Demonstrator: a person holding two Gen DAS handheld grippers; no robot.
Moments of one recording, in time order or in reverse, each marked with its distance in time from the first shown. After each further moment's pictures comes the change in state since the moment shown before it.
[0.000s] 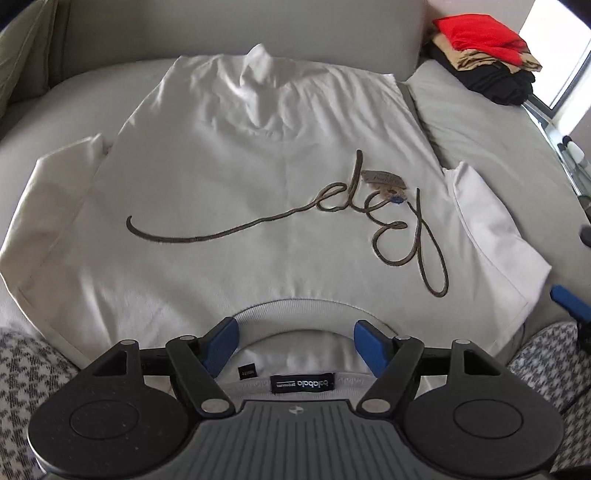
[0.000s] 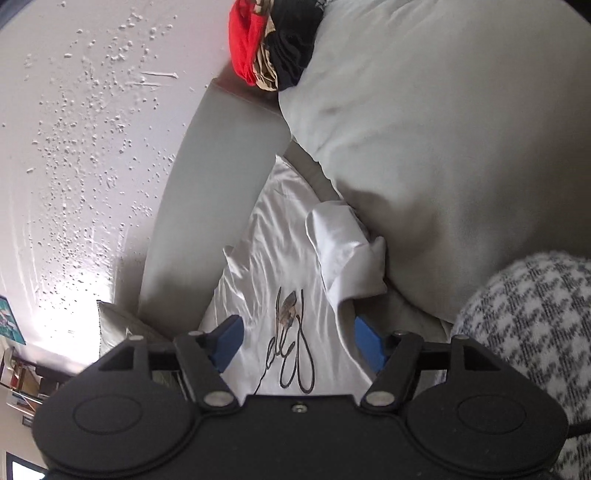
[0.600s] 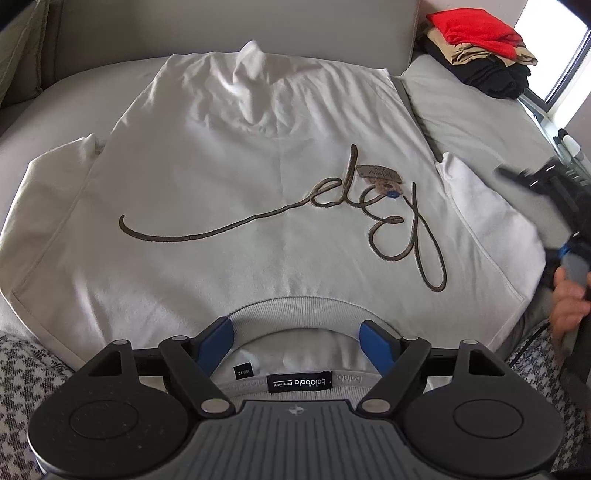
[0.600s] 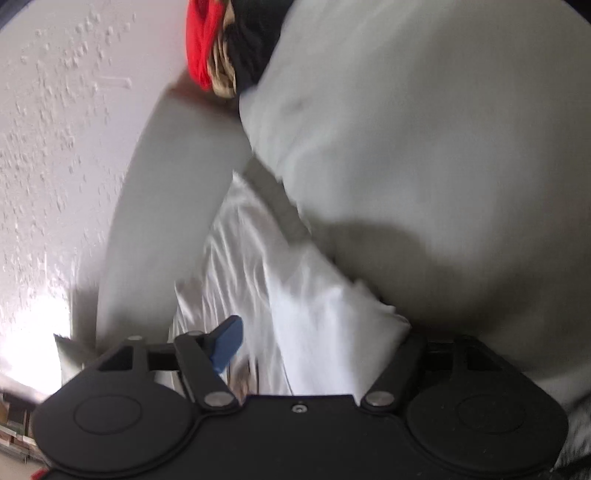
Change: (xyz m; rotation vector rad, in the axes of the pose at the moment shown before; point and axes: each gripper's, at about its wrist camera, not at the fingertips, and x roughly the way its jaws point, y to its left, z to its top) left arm 0.003 0.003 0.000 0.010 0.012 -0.020; right arm 0.077 -0.013 0.026 -0.001 -0.170 -0.049
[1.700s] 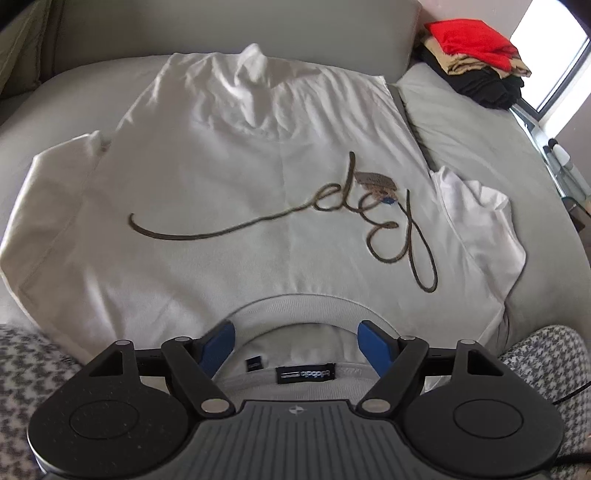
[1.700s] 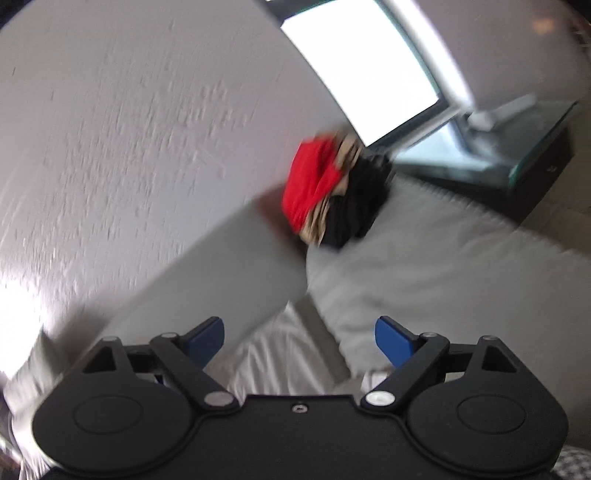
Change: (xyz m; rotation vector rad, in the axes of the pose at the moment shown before) left arm -0.017 0.014 0.002 -0.021 0.000 -0.043; right arm -0.137 0.140 0.011 -0.359 -0.324 -0.102
